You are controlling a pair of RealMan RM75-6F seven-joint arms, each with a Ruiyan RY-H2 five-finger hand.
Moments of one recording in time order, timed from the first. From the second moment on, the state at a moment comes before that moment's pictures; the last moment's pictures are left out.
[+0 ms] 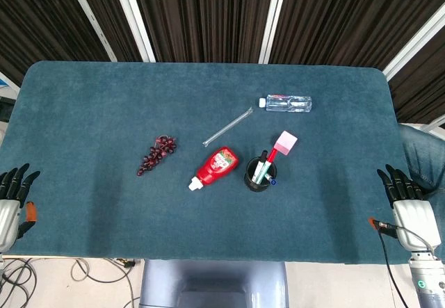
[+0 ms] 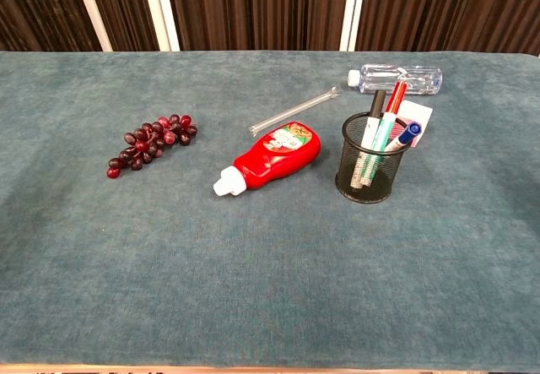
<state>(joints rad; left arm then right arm) -0.07 -1.12 -0.03 -1.64 1.52 1.52 0.13 0.09 -1.17 0.07 -1.54 -1.53 1.52 -0.05</state>
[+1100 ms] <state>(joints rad) -0.07 -1.13 -0.04 -1.64 1.51 1.52 0.12 0.10 -1.16 0.06 -1.58 -1.53 1.48 -0.03</state>
